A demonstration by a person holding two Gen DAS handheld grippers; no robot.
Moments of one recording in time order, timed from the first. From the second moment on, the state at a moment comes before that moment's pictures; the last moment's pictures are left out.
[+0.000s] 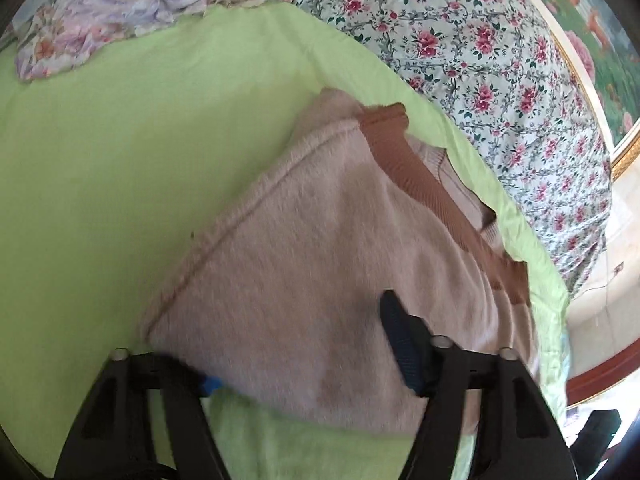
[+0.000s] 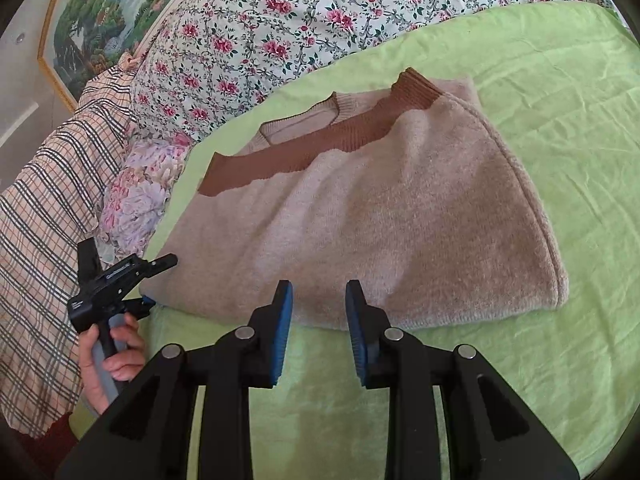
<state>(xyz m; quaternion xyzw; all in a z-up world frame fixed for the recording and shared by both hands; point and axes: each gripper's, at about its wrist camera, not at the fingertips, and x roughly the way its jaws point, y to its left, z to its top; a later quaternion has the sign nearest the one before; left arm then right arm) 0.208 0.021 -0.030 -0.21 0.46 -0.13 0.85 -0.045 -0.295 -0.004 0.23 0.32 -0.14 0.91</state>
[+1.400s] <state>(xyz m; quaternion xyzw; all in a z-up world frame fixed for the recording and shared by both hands) 0.122 -0.270 0.017 0.01 0.40 -0.41 0.82 0.078 -0.452 0.071 0.23 0.37 -0.06 0.90</state>
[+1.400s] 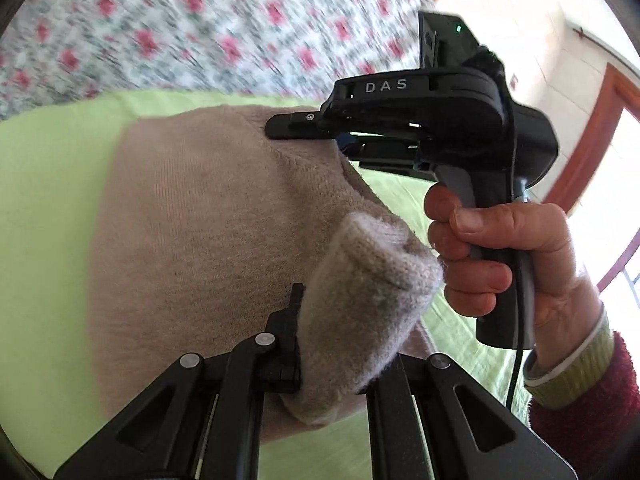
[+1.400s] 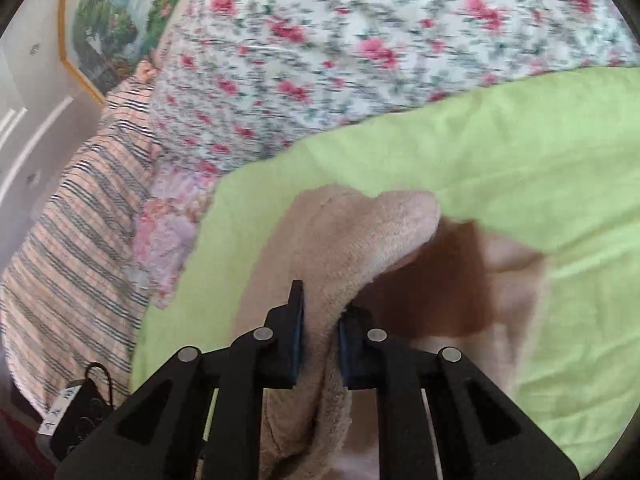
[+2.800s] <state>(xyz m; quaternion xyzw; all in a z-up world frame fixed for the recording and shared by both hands) 0.247 -0.215 -0.060 -0.10 0.55 -0.39 0.73 0.015 -0.489 -0.001 0.34 0.40 -0.10 0.85</state>
